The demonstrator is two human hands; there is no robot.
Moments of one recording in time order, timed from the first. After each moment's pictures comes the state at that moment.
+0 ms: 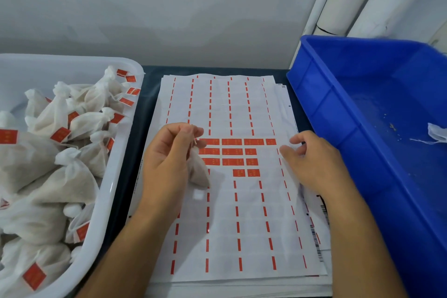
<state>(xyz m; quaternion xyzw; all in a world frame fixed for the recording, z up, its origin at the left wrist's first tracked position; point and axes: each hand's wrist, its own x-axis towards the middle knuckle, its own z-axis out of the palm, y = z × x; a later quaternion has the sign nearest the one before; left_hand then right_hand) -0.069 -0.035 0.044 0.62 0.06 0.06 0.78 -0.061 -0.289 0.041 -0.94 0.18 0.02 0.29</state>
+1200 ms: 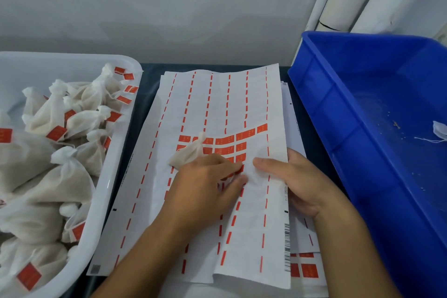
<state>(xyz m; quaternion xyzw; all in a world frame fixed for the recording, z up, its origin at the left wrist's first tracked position) -0.083 -0.054 0.013 0.91 -0.17 0.03 0.37 -0.078 -0.265 0.030 -0.62 0.09 0.20 0.75</state>
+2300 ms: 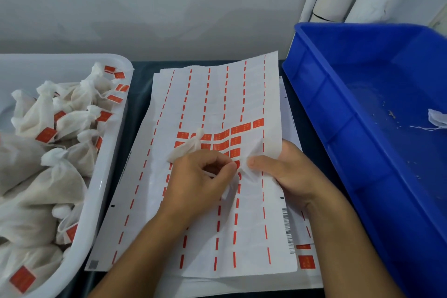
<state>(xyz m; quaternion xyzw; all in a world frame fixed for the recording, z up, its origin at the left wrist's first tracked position) -0.074 -0.061 0.007 0.86 -0.07 -0.02 0.51 -0.080 -0.264 0.031 -0.69 0.02 0.19 0.70</state>
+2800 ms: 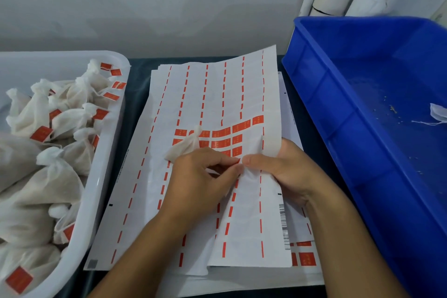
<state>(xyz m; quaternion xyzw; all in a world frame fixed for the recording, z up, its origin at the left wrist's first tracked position) -0.079 -0.063 0.012 0.86 -0.10 -0.01 0.51 -0.079 -0.262 0.026 -0.68 0.05 0.18 0.71</state>
